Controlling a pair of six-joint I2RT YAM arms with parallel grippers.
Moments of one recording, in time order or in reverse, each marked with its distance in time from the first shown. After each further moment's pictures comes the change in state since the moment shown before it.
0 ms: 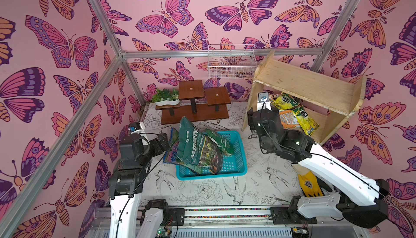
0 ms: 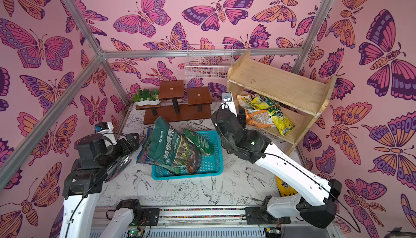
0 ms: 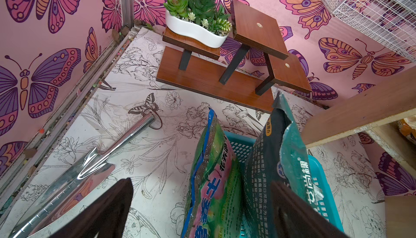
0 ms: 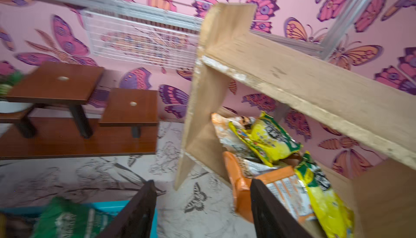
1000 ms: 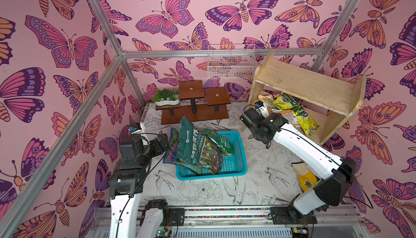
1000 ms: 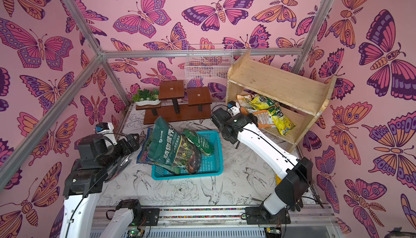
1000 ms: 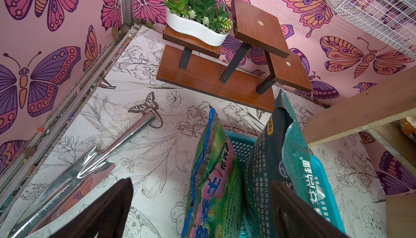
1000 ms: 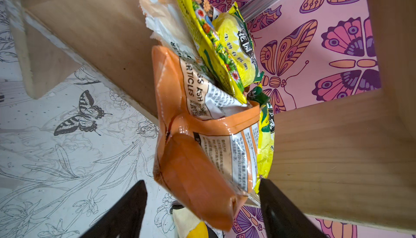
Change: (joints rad) left arm 0.000 0.000 -0.006 0.000 0.000 0.000; right arm -0.196 0.269 0.030 -0.535 0.068 0.139
